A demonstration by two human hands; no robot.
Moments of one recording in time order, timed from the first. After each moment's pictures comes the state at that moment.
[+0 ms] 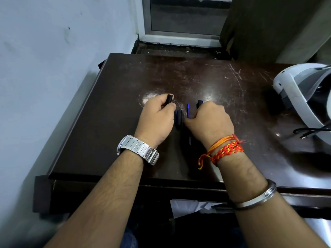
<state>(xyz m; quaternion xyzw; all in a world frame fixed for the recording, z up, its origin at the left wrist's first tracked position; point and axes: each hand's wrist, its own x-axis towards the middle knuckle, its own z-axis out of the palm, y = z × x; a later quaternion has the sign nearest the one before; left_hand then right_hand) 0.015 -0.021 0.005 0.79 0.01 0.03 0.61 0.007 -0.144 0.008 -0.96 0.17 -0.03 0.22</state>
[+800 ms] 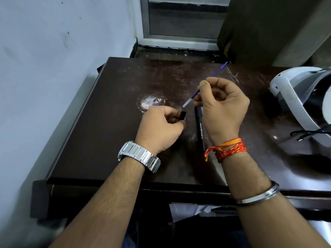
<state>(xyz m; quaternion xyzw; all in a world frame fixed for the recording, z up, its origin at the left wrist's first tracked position) 0.006 -0.022 0.001 0.82 -0.02 -0.02 0.57 0.011 -0.148 0.023 -0.66 0.10 -0.32 0.67</state>
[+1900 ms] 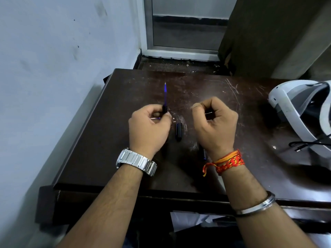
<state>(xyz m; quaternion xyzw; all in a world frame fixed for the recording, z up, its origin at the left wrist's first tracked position) 0.016 -0.008 0.006 0.77 0.05 0.14 0.62 0.004 -0.148 0.013 -0.78 -0.03 -0.38 0.50</state>
